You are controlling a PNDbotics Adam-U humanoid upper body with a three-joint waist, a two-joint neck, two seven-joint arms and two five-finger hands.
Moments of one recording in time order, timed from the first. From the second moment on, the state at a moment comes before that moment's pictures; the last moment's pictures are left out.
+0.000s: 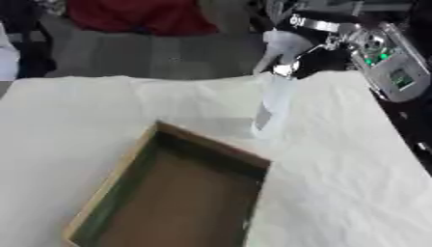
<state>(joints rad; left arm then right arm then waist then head) -0.84 0.77 0.02 -1.21 0.49 -0.01 0.17 -1.21 -0.66 0.21 -1.14 0.22 -0.08 0.61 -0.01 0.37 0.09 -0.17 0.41</state>
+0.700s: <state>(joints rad) -0.83 0.77 0.02 -1.21 0.50 -0.01 0.18 -1.20 -0.66 0.22 -1.13 0.19 -0.04 0.54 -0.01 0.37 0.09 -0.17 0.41</state>
